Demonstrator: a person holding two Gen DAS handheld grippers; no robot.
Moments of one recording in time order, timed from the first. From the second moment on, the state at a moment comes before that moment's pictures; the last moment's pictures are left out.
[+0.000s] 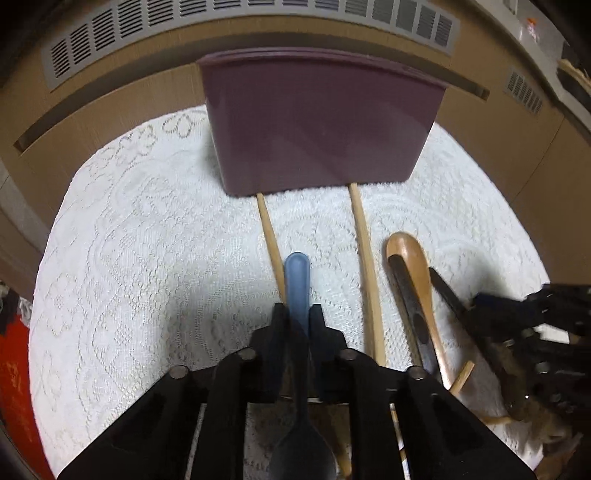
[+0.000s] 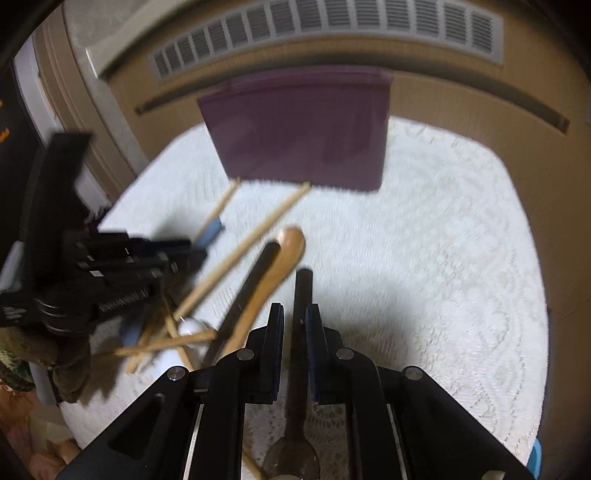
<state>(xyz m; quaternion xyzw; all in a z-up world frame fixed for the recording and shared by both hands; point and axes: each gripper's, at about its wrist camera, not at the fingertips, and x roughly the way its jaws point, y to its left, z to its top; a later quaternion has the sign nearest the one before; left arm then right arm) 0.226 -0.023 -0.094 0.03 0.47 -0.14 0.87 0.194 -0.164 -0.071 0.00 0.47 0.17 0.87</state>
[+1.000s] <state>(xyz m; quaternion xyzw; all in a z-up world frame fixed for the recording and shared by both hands) 0.151 0.024 0.062 -0.07 0.27 -0.19 0.94 0.154 -0.177 0.036 0.04 0.33 0.17 0.93</state>
